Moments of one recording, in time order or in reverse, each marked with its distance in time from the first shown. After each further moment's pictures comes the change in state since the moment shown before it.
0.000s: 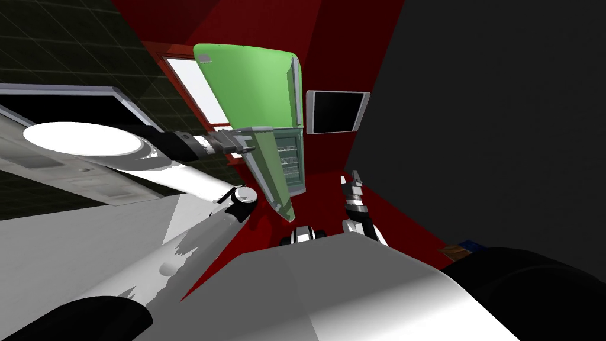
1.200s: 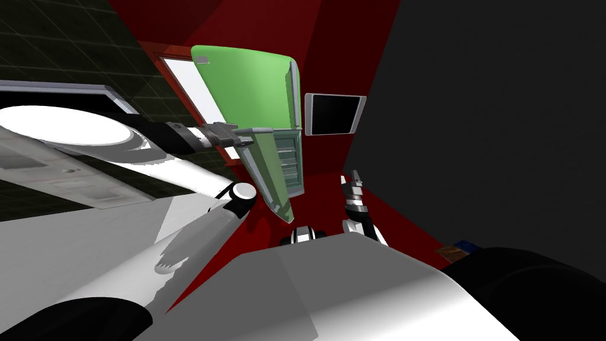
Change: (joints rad) left arm -0.066 0.018 -0.006 0.030 -0.027 -0.027 0.079; right arm 0.000 0.000 0.000 0.000 0.000 0.000 0.000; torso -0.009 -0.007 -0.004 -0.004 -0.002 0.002
